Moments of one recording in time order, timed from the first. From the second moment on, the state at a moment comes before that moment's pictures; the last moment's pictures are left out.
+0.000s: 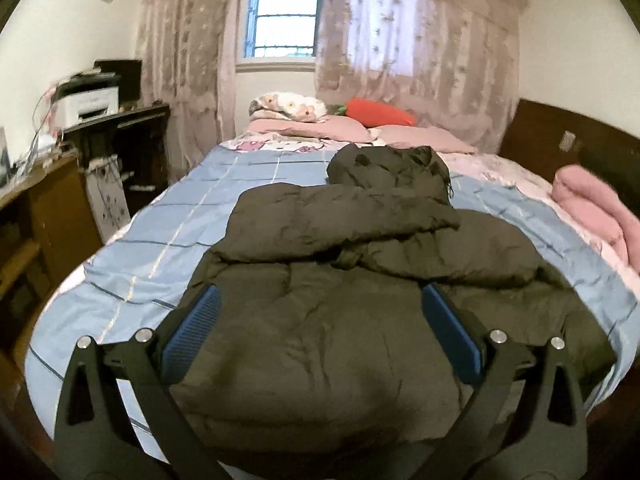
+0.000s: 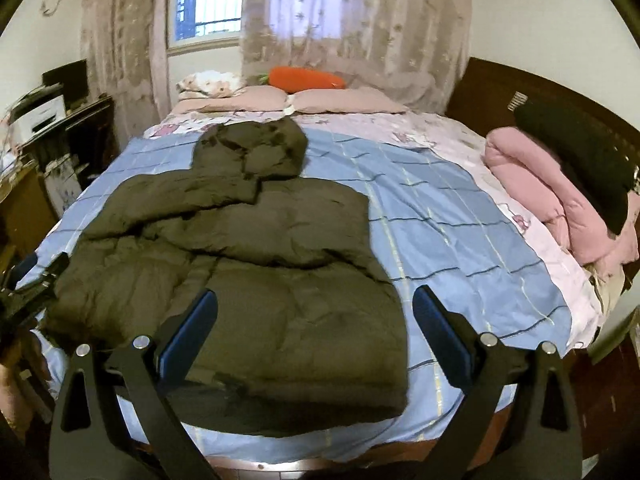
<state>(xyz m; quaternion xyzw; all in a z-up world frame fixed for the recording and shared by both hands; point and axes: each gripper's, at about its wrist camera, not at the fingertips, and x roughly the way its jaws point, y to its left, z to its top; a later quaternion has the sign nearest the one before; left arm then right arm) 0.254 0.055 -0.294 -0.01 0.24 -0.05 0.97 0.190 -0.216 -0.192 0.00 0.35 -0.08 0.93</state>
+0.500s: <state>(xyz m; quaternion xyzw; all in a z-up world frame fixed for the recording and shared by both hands) 0.253 0.053 -0.299 -0.01 0.26 -0.06 0.96 0.178 -0.183 -0.188 -0.01 0.35 -0.08 0.93</state>
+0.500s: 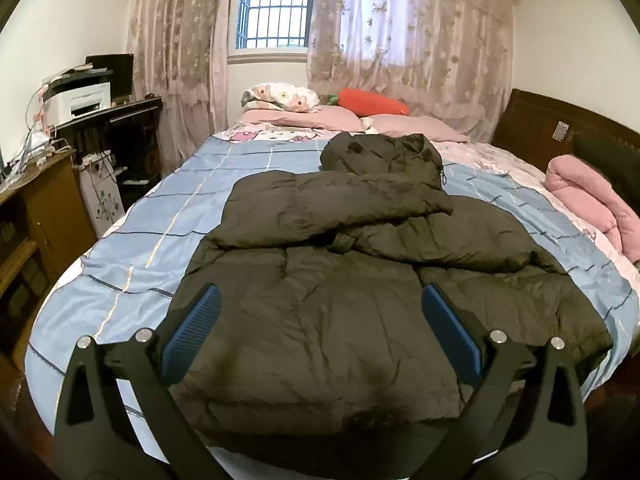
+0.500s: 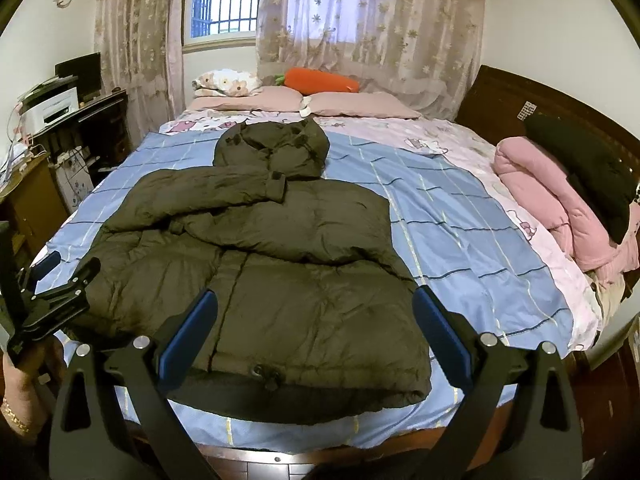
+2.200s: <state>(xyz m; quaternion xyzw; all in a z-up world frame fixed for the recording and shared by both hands) 0.445 0.068 -0.222 -0.05 0.38 -0.08 0.92 0.410 -0.268 -0.176 0.05 0.41 0.00 0.91</state>
